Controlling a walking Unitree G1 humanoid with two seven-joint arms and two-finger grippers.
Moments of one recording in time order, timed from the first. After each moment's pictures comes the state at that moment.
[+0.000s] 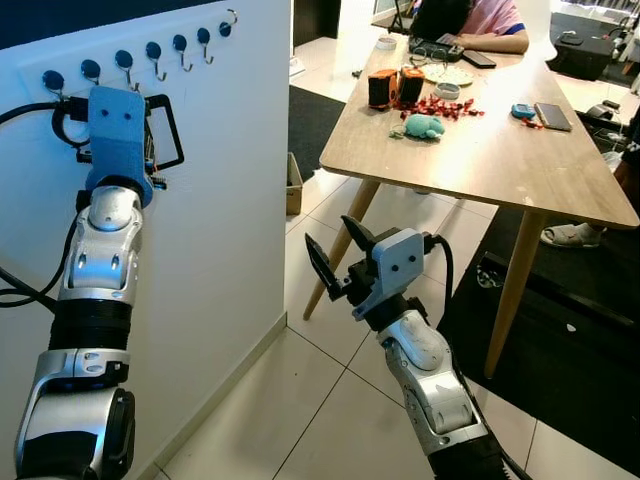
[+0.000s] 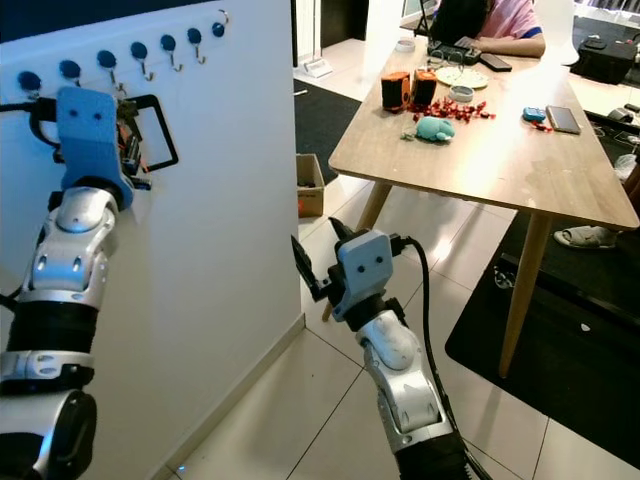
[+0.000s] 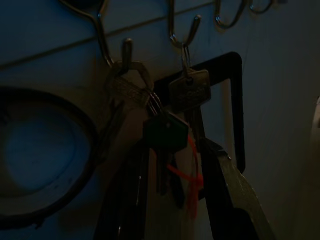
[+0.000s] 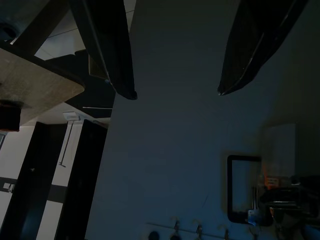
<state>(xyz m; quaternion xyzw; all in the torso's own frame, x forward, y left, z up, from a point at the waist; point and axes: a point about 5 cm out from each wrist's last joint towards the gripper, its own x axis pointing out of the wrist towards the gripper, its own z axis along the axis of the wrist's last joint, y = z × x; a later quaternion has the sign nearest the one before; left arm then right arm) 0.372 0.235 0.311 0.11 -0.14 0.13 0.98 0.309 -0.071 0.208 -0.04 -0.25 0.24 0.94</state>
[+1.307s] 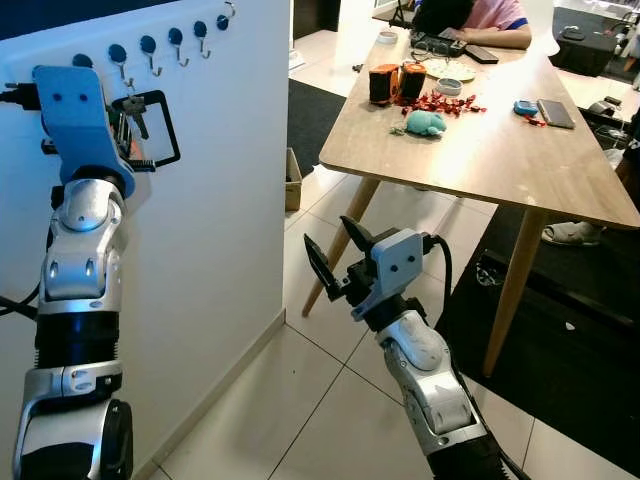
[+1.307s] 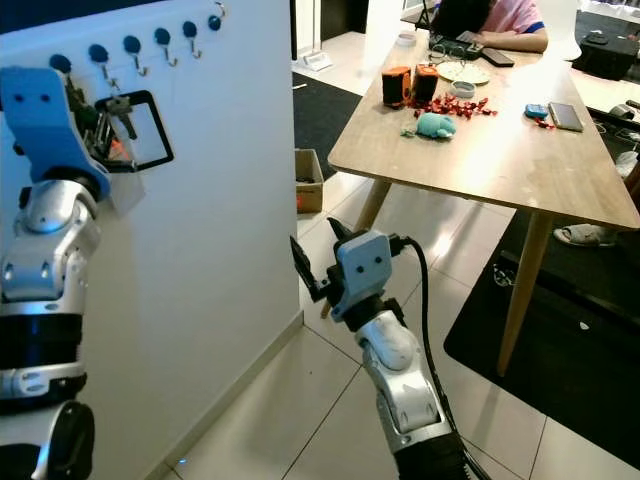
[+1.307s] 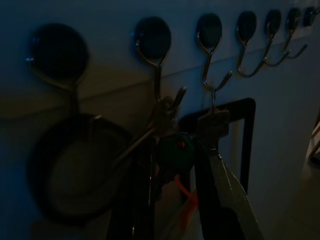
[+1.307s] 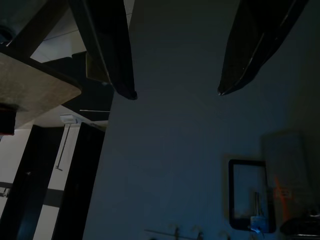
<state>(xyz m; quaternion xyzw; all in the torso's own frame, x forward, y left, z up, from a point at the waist) 0.347 0.239 0.325 0.07 -0.19 0.13 0.97 0.308 -0.069 0.208 -0.04 -0.25 0.25 0.94</state>
